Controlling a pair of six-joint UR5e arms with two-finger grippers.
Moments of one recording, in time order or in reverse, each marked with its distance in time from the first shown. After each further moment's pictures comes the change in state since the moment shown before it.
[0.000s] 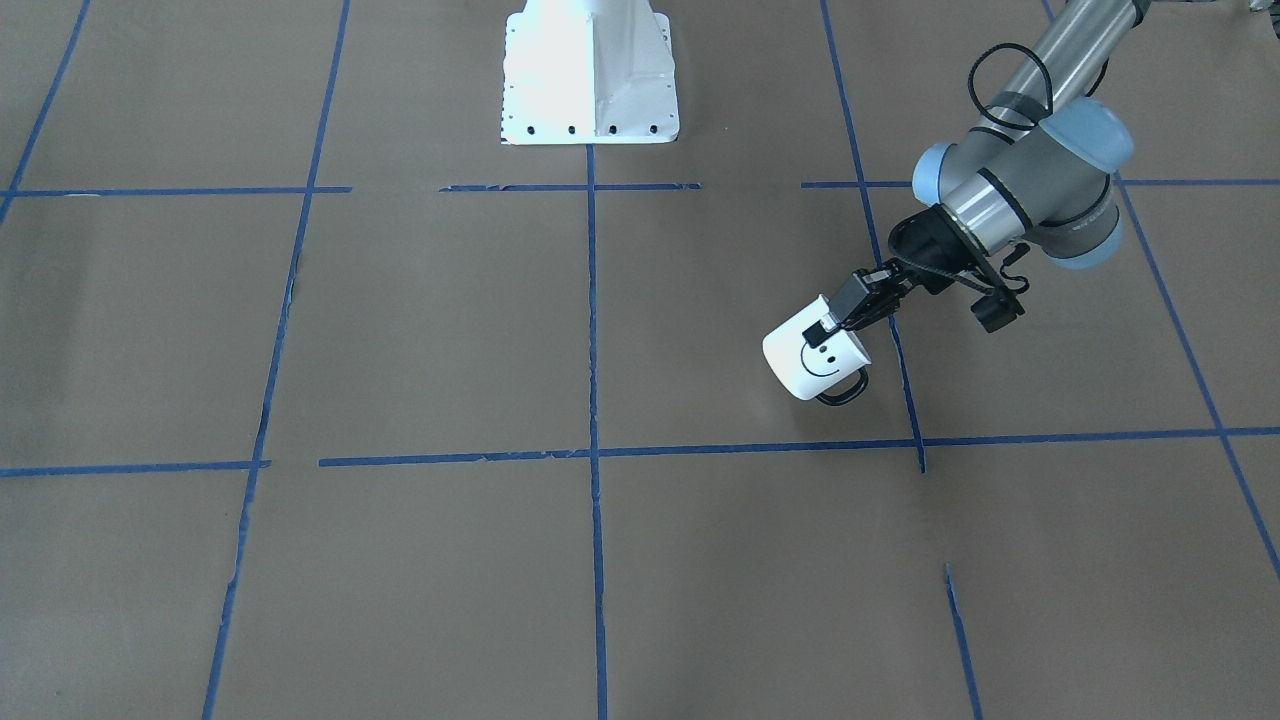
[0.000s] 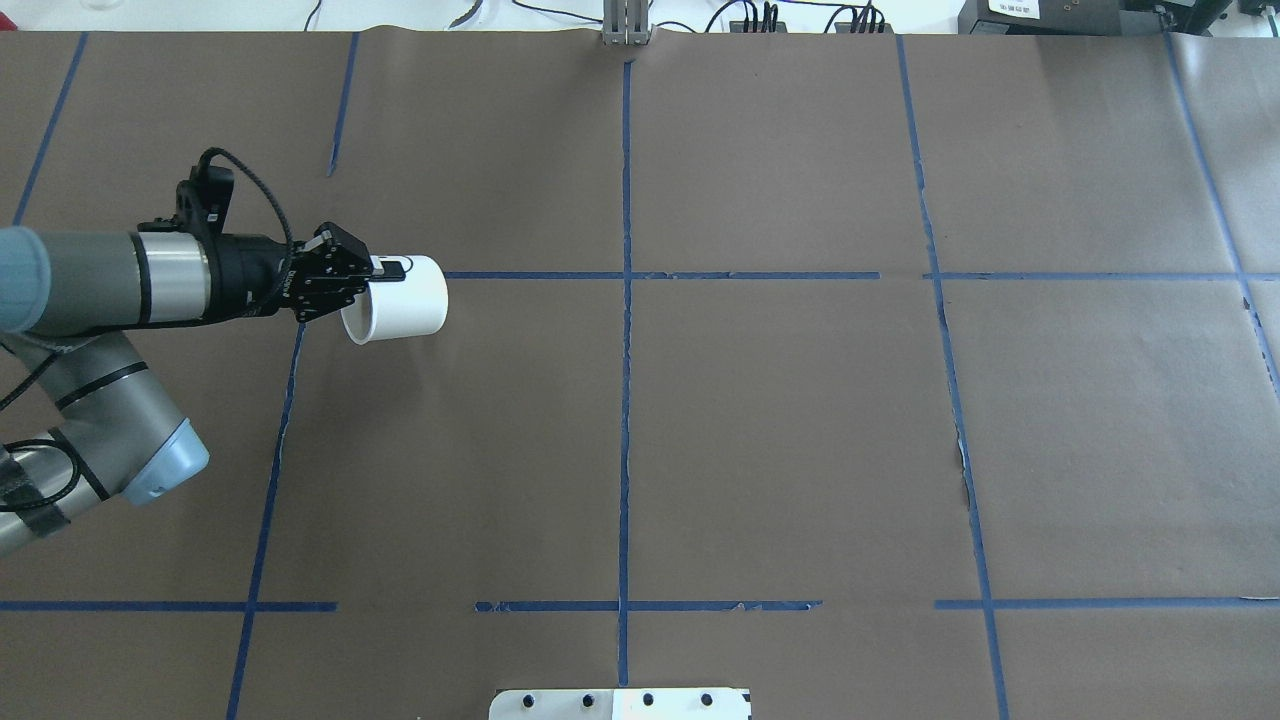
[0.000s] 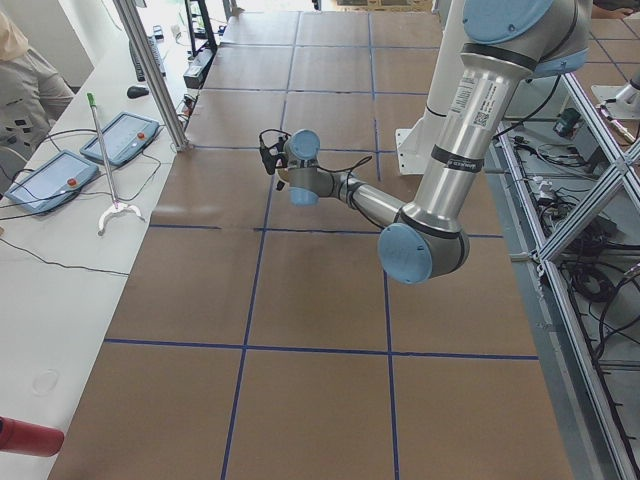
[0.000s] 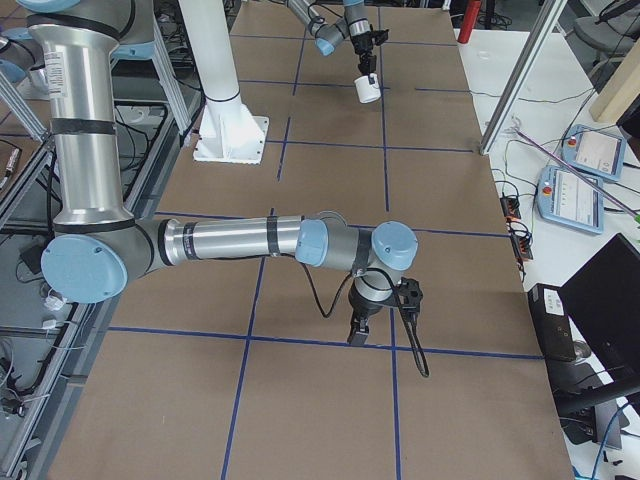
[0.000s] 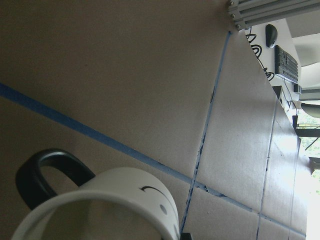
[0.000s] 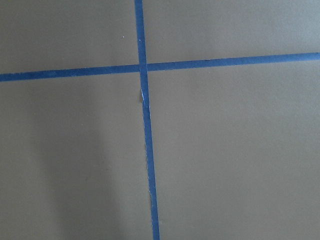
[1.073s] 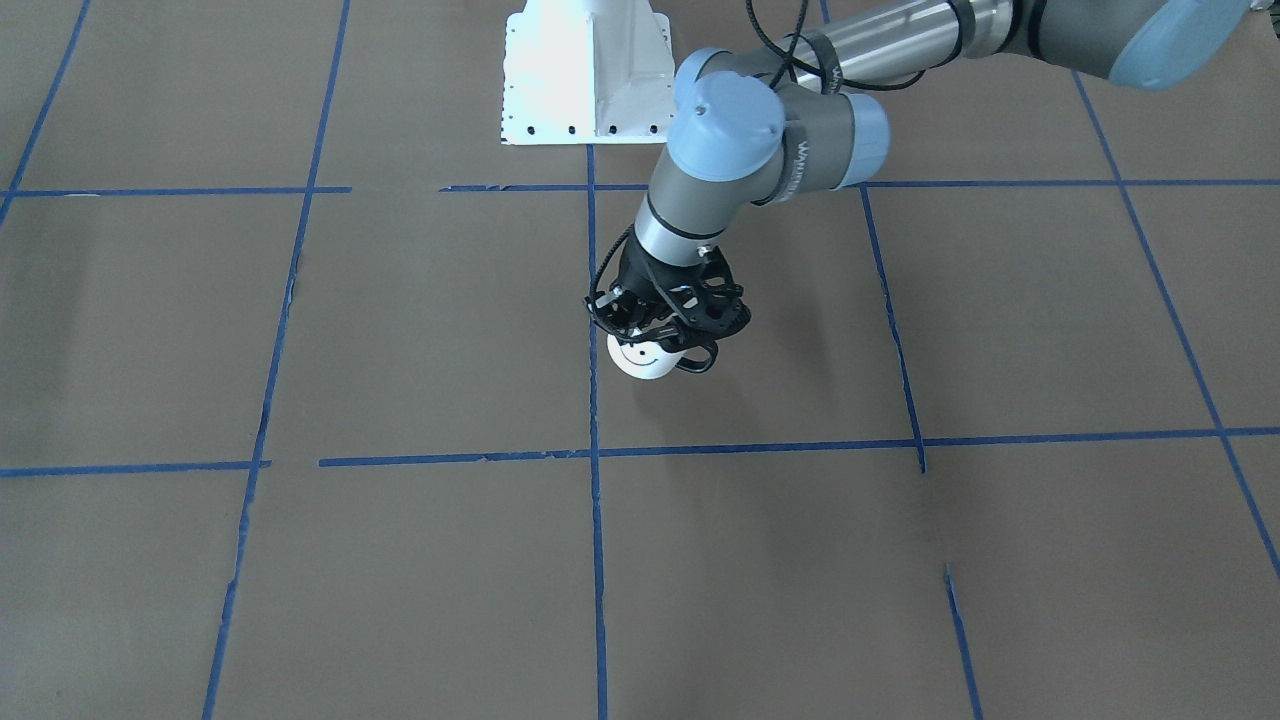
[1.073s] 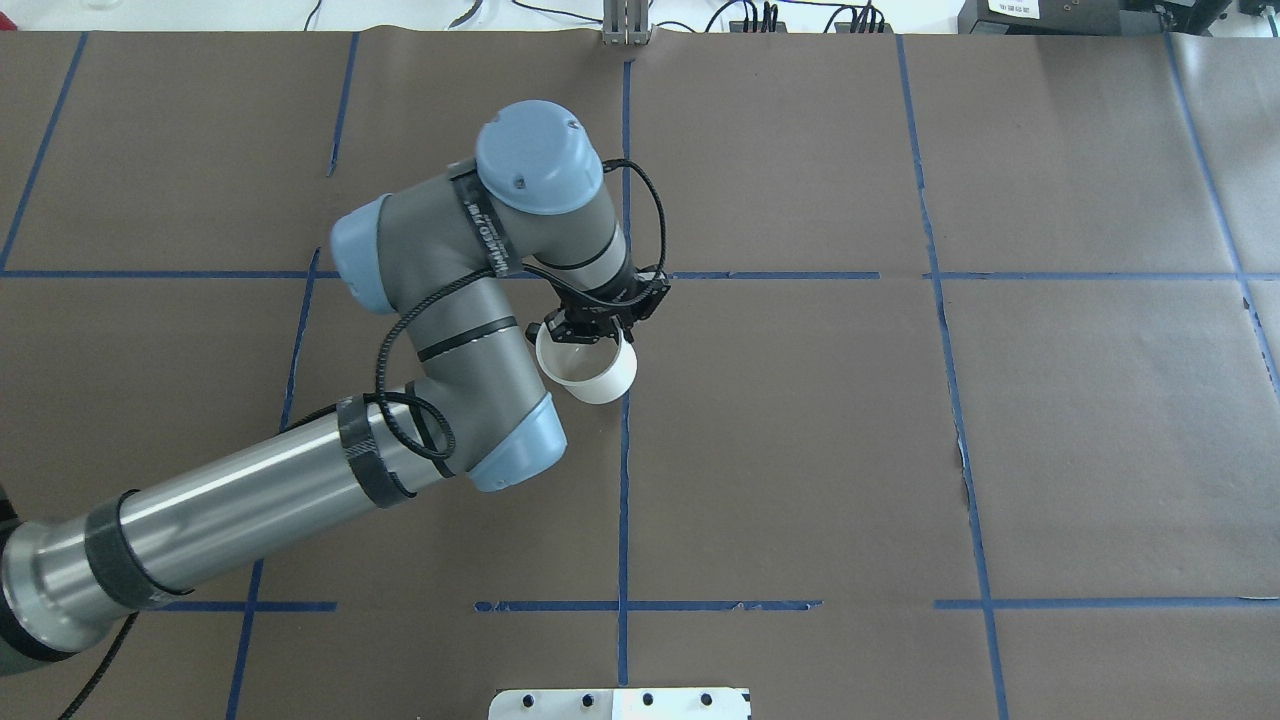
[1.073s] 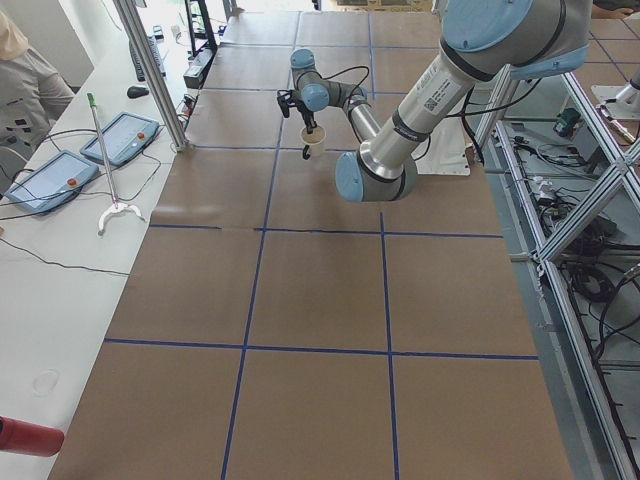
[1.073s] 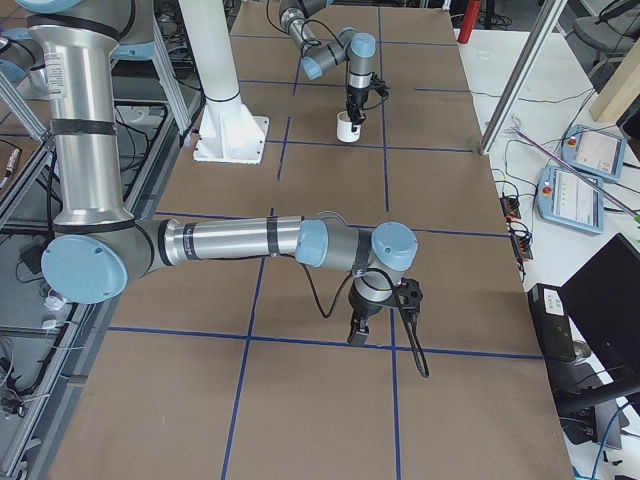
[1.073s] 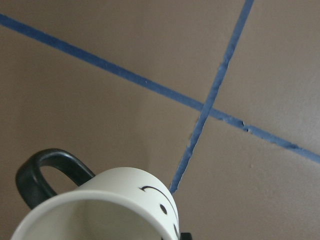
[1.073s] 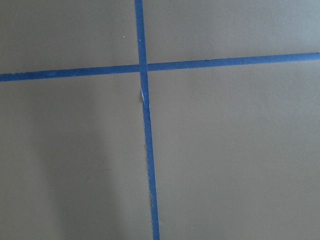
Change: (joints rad) left arm 0.209 -0.530 0.194 0.932 -0.007 0.244; right arm 0.000 0.000 0.000 0.000 0.000 0.000
